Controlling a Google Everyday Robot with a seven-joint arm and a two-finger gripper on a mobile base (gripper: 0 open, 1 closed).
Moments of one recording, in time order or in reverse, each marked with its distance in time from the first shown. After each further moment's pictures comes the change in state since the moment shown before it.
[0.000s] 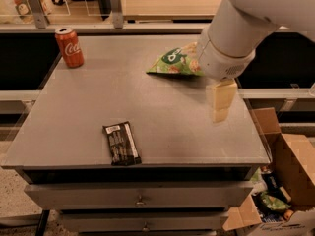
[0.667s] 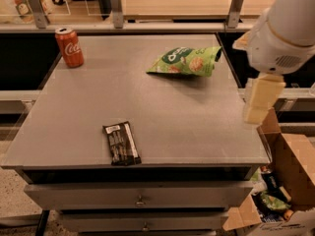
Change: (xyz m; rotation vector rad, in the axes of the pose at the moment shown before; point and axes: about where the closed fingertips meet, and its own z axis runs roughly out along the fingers) arm 0.058 0.038 -0.051 -0.024 0.038 0.366
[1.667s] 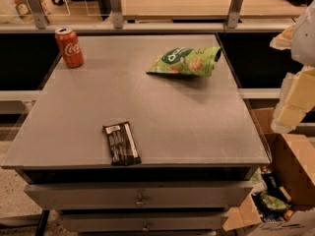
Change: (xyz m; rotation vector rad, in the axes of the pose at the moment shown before) arm 0.037 0.022 -0.042 -0.032 -0.022 0.187
